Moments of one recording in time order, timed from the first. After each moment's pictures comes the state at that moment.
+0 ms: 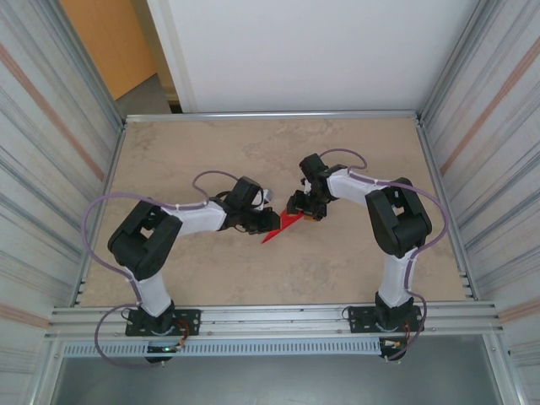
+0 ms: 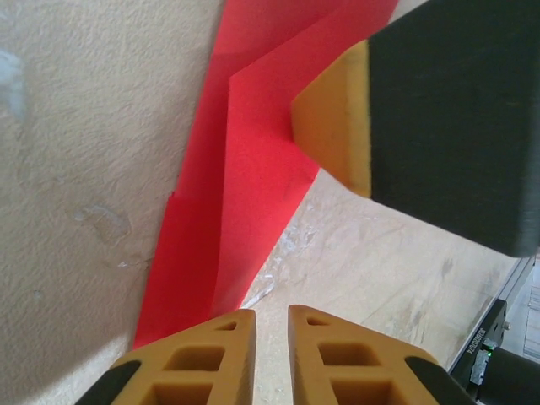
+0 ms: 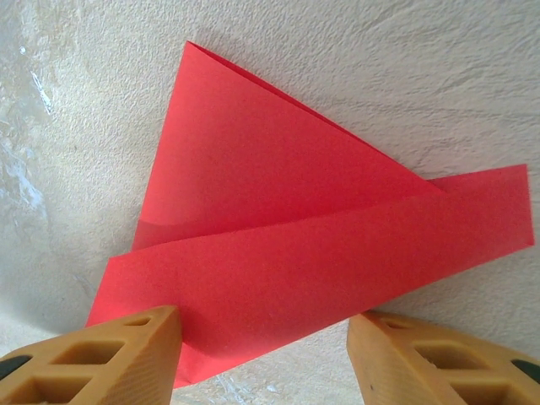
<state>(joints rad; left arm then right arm) -0.67 1.78 0.93 -0.08 0.49 -0.71 0.49 1.94 1.23 -0.63 -0.29 0.60</state>
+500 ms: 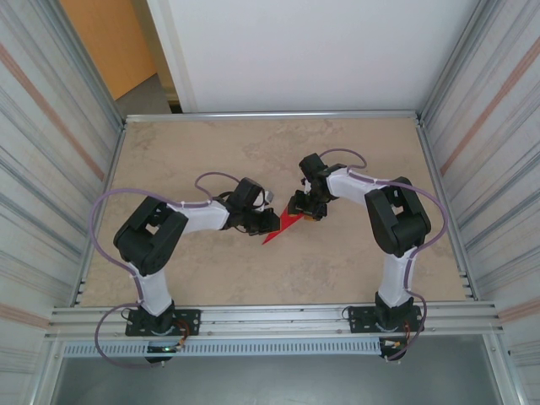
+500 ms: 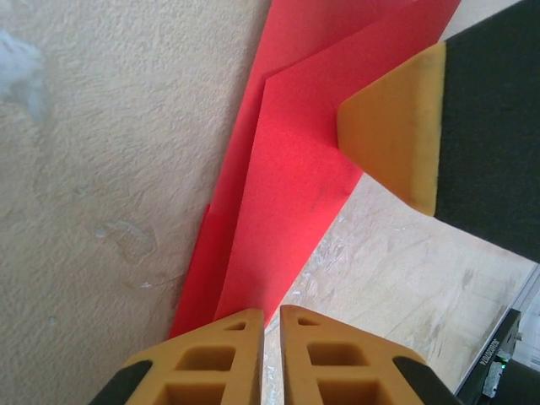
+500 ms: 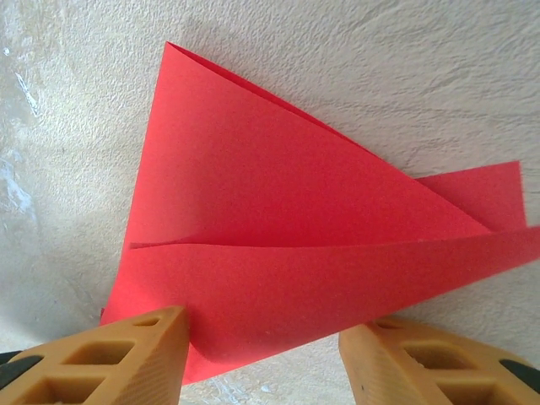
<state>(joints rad) -0.67 1.83 0.95 -0.08 0.48 -0.72 0.49 1.95 1.24 -0.65 -0.28 0.60</state>
